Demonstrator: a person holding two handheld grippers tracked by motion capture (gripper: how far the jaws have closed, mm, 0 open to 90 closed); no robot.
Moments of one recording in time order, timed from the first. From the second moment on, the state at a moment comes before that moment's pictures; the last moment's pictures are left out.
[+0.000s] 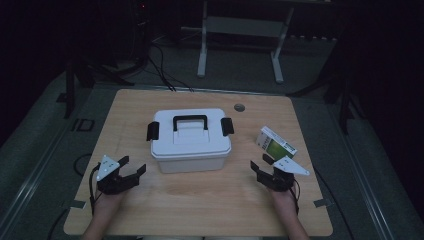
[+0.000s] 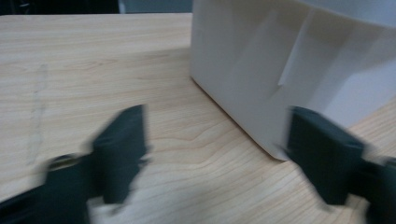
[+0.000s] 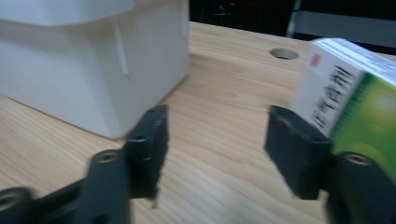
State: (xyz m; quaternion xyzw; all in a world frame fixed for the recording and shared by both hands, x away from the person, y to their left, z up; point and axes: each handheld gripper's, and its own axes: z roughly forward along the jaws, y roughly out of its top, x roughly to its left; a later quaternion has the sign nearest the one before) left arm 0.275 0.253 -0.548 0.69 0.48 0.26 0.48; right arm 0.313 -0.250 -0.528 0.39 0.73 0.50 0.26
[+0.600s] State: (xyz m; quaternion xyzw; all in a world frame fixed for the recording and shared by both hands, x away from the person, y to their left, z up) left arm 0.318 0.229 -0.544 0.70 0.47 0.23 0.48; right arm 0.356 -0.194 -0.536 0.37 0.76 0.48 0.21
